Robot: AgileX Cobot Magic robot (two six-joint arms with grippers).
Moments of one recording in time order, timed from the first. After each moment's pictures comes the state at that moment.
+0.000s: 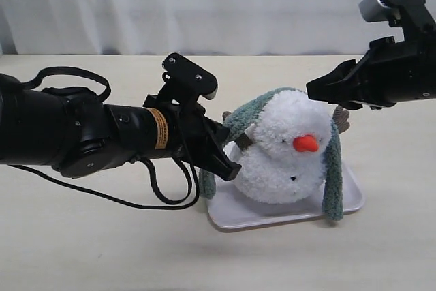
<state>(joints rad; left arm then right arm) -0.74 1.76 -0.89 0.46 -0.16 -0.41 0.07 1.38 -0.89 1.00 0.65 -1.09</state>
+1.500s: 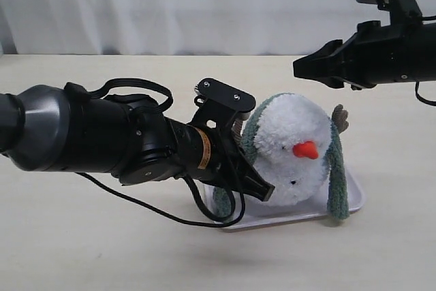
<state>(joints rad) -0.88 1.86 -1.03 0.44 0.13 -0.59 0.07 1.48 -0.95 1.21 0.63 -1.23</state>
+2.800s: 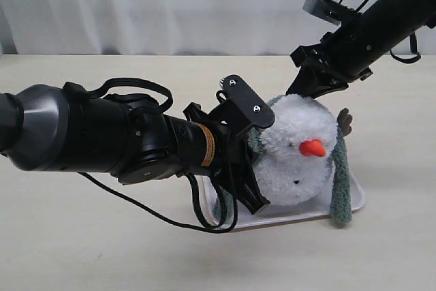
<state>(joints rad) -0.88 1.85 -1.03 0.46 0.04 -0.24 0.07 1.93 -1.53 0.60 1.16 -0.51</state>
